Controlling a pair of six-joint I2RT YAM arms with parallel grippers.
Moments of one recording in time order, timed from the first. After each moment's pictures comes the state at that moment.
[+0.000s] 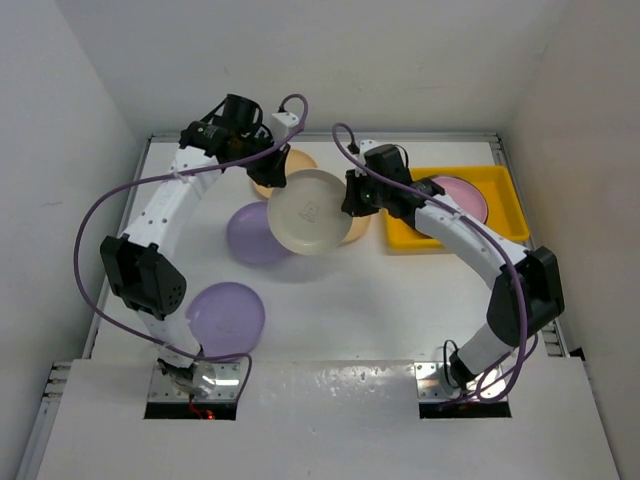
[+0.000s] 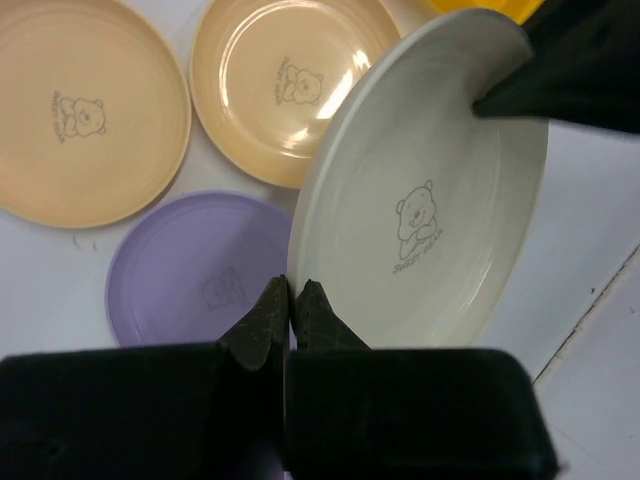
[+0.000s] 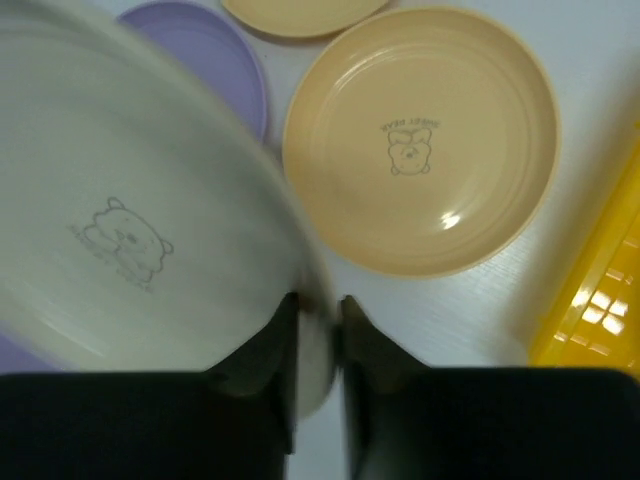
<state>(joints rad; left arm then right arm) -0.33 1.75 1.88 -0.98 0.47 0.31 0.53 1.61 1.30 -0.40 -0.08 0.24</state>
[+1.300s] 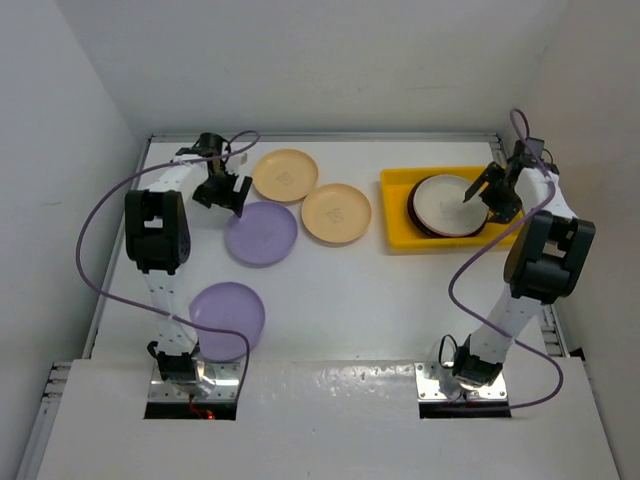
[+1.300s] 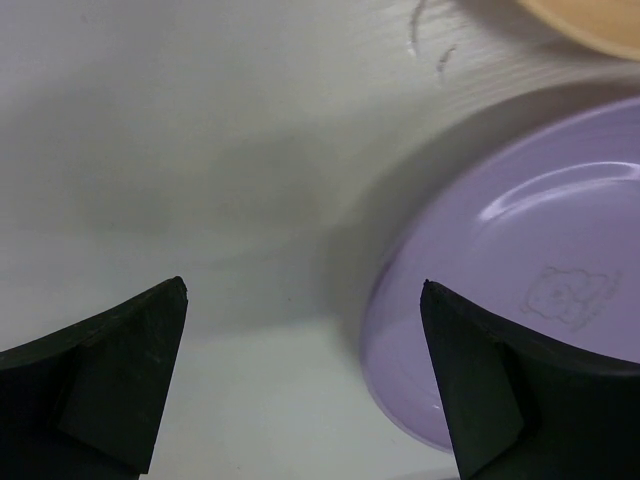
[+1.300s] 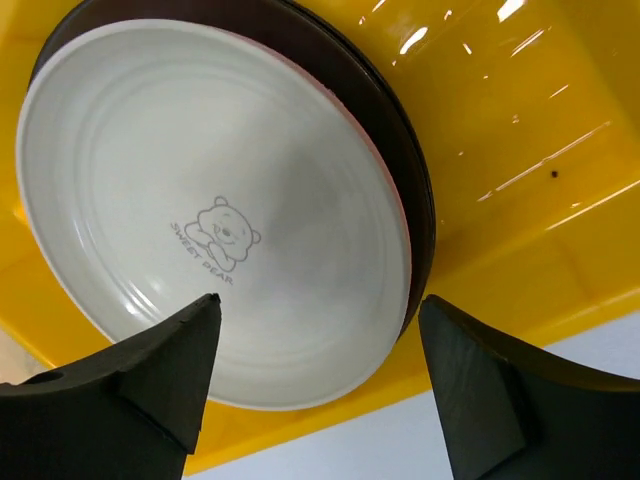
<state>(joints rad) -0.02 2.13 1.72 -0.78 0.10 0.24 -0.34 1.89 1.42 -0.65 -0.12 0.44</state>
